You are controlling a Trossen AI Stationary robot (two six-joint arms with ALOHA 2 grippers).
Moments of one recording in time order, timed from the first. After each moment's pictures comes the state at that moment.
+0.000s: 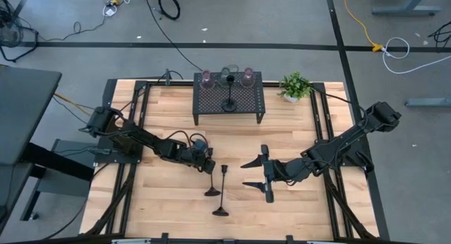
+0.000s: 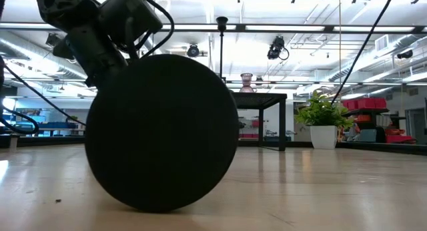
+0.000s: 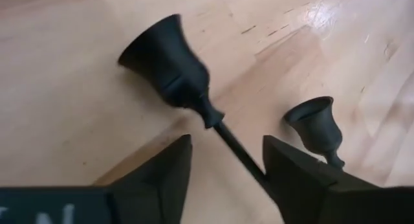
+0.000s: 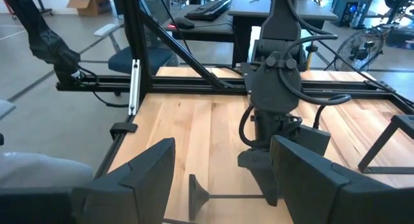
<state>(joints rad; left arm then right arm) -0.23 1.69 0.68 0.13 -0.23 -1.22 0.55 1.38 0.94 0.16 0.46 0.13</state>
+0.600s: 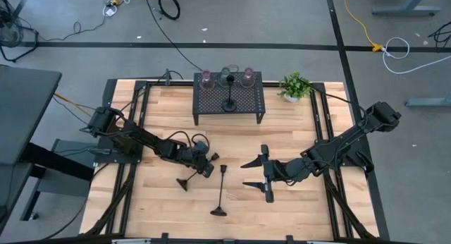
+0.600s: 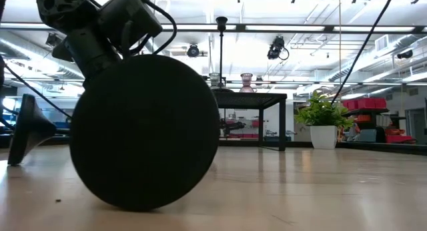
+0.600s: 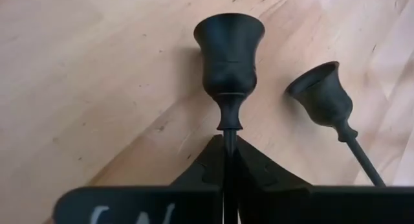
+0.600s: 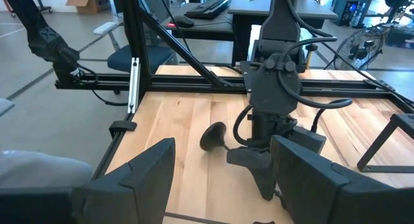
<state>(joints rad) -0.23 1.70 0.67 0.14 -0.17 -1.09 0.55 1.38 0.94 0.15 0.46 0.13</state>
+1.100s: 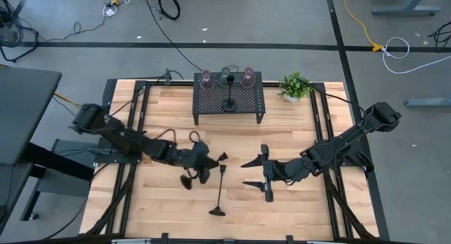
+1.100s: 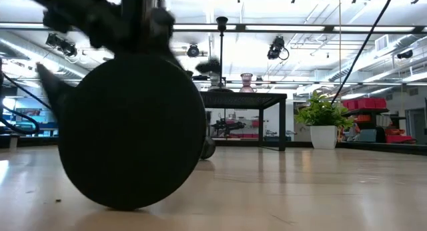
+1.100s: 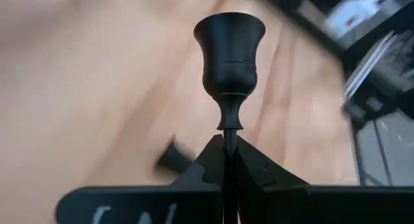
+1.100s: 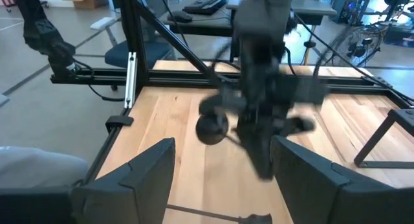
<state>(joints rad) -0.31 1.53 0.67 0.34 -0.29 -0.76 0.54 1.38 0.92 0.15 0.46 0.13</state>
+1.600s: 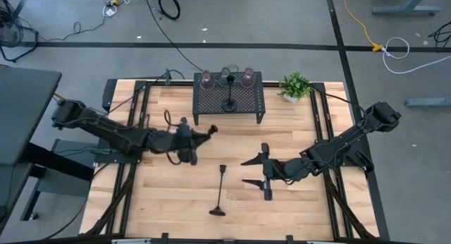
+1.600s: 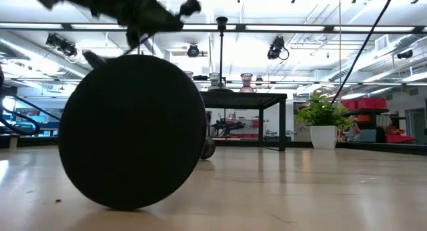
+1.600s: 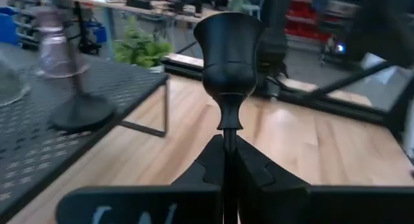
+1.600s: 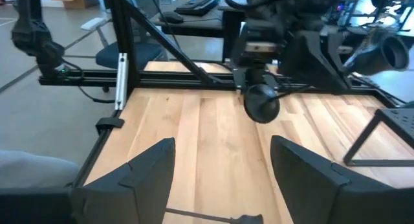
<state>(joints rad) -0.25 1.18 0.57 0.42 -0.56 -0.25 0.54 1.38 0.92 0.15 0.49 0.12</state>
